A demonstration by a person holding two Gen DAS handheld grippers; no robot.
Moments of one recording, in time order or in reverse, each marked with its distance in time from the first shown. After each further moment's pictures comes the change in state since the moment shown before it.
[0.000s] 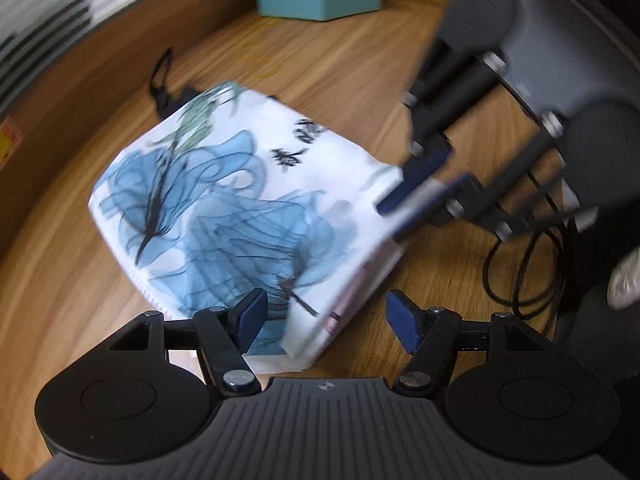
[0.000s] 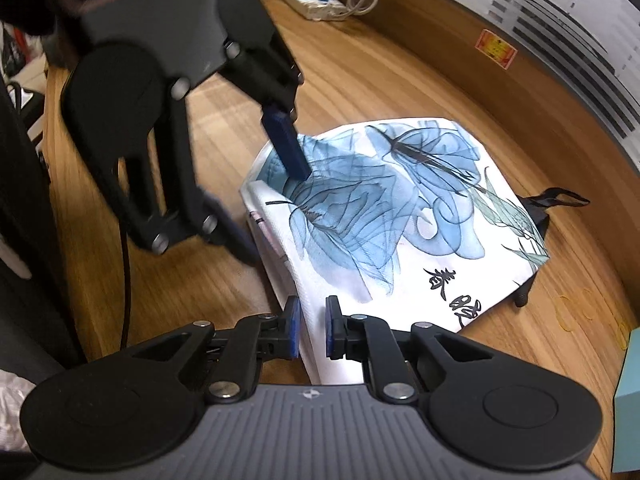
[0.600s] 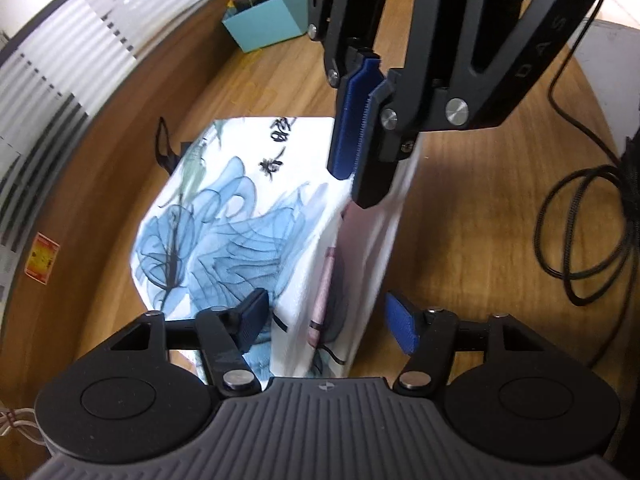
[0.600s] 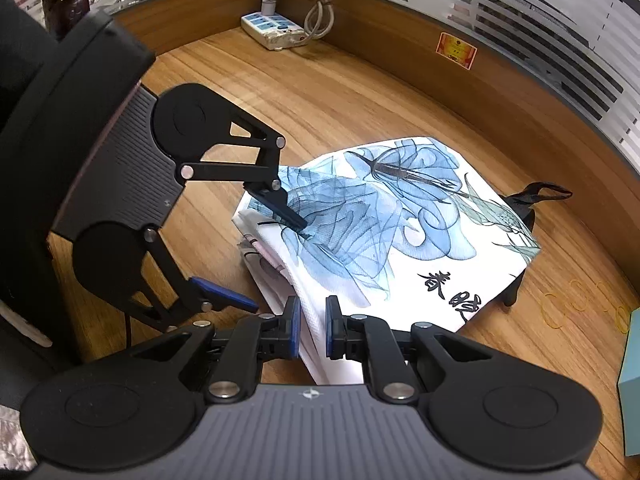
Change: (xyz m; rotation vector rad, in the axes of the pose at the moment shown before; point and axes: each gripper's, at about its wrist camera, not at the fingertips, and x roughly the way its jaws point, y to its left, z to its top) left arm 0.024 -0.049 -0.012 0.274 -0.042 0.243; right arm -0.027 -0.006 -0.003 0.124 -0.042 0.015
